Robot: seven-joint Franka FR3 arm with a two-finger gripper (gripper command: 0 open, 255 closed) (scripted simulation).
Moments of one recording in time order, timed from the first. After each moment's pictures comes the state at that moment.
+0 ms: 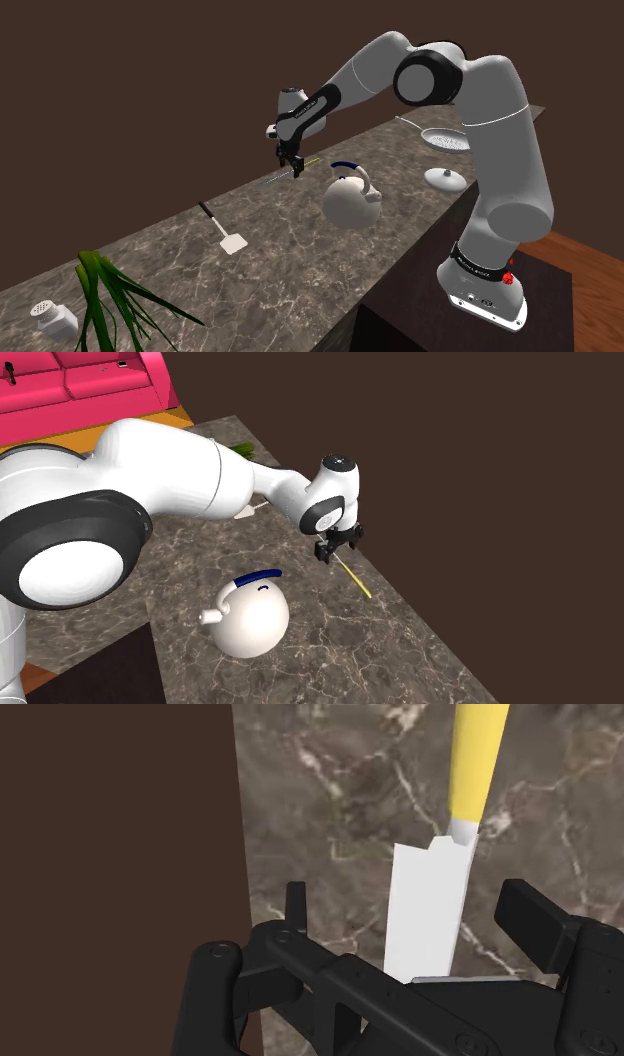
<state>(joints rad) 0.14 0.56 -0.11 -1.74 0.07 2.40 -1.44</state>
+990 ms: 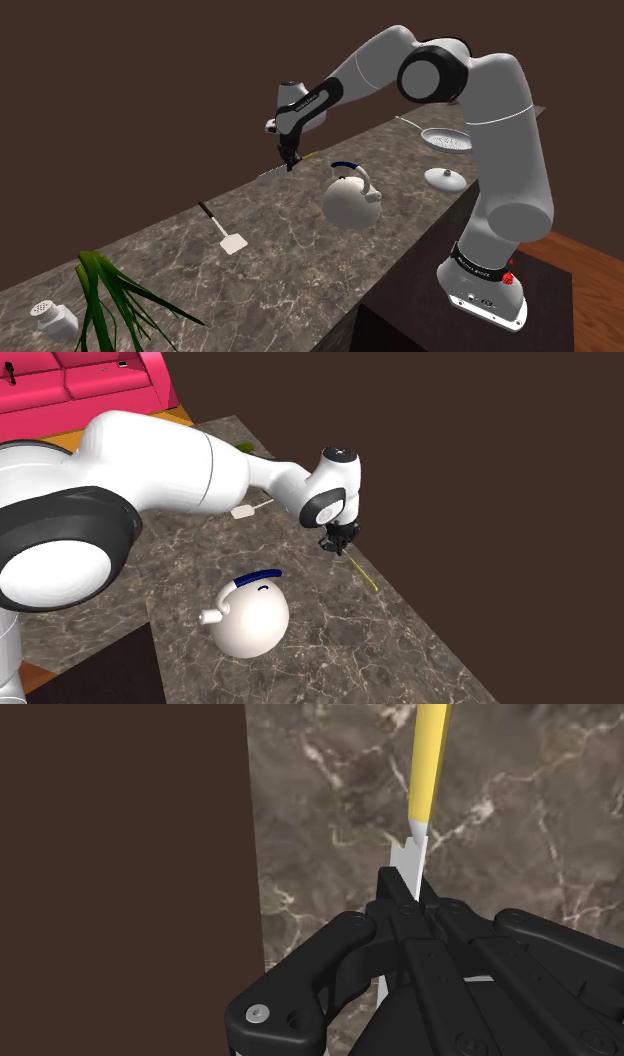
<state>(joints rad) 0.14 0.53 -0.11 -1.74 0.07 2.36 -1.43</state>
